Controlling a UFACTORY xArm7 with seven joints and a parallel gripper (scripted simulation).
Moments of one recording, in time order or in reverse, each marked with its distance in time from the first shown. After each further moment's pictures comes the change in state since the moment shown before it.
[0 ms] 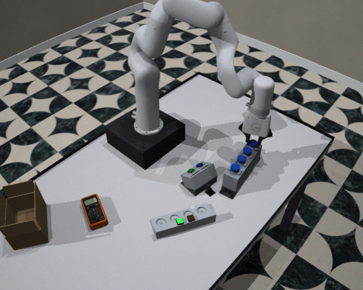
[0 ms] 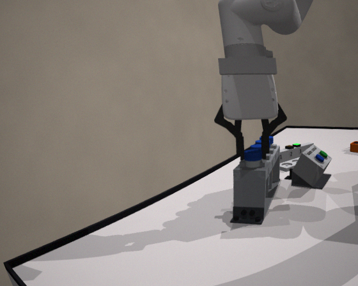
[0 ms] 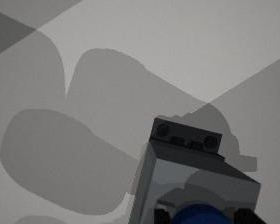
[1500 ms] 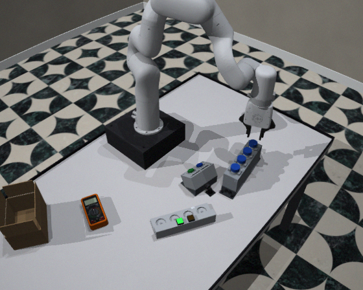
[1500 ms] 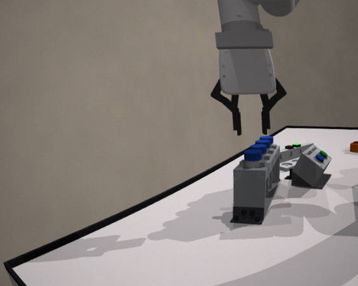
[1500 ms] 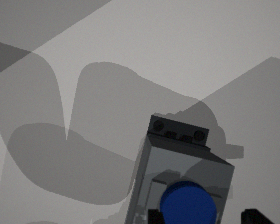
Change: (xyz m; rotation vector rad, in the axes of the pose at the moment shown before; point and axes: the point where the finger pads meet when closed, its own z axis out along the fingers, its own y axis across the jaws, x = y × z) arm -0.001 0.000 -0.043 -0.002 0.000 0.002
